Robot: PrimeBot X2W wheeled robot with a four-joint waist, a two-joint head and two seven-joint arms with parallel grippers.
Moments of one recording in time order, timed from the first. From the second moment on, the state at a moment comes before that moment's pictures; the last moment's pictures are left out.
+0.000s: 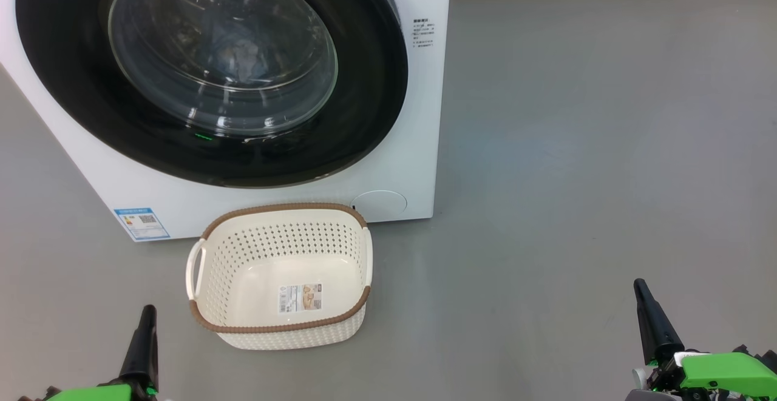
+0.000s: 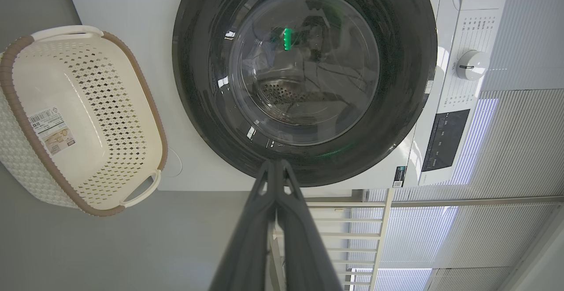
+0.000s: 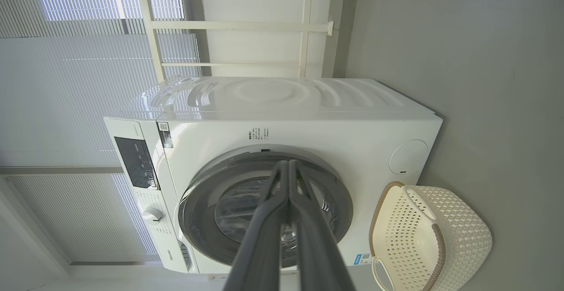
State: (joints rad) left arm -0.07 0.04 0.08 0.26 -1.61 -0.12 0.11; right arm -0.06 -0.04 -0.14 0.27 1.60 0.13 0.11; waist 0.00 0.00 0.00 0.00
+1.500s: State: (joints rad) left arm -0.07 0.04 0.08 0.26 -1.61 -0.12 0.11; right arm -0.07 -0.04 -0.14 0.27 1.60 0.13 0.11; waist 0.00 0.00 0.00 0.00
